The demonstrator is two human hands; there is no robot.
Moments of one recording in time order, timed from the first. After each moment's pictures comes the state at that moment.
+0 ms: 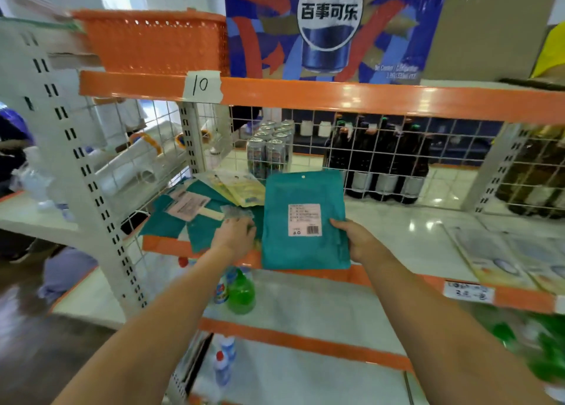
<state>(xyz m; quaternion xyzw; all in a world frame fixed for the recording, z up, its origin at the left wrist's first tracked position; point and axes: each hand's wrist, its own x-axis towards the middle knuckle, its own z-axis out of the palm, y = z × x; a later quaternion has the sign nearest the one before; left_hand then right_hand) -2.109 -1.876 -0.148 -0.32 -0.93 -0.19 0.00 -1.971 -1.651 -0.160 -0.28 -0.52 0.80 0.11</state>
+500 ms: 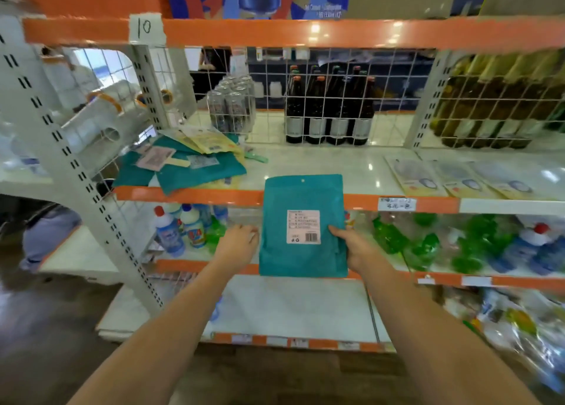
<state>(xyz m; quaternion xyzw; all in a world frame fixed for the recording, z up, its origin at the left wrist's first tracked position) -1.947 -1.899 -0.230 -0.38 -0.91 -0.18 -0.04 -1.783 -1.705 -0.239 -0.37 -0.43 0.81 0.14</state>
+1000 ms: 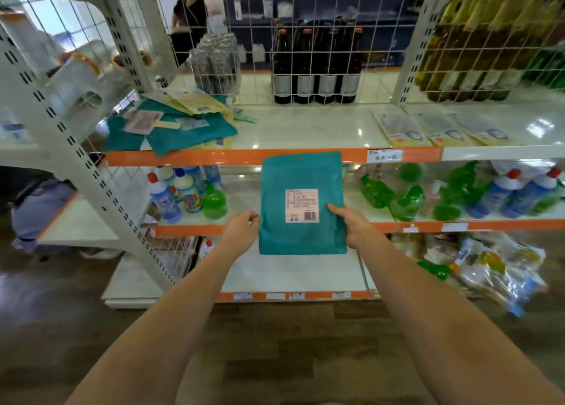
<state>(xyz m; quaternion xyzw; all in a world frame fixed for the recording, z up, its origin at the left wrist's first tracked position) -1.897 -1.935 -0.248 -0.34 -0.89 -0.27 -0.14 -1.740 -1.750 -0.253 -0.40 -0.42 0.80 0.15</state>
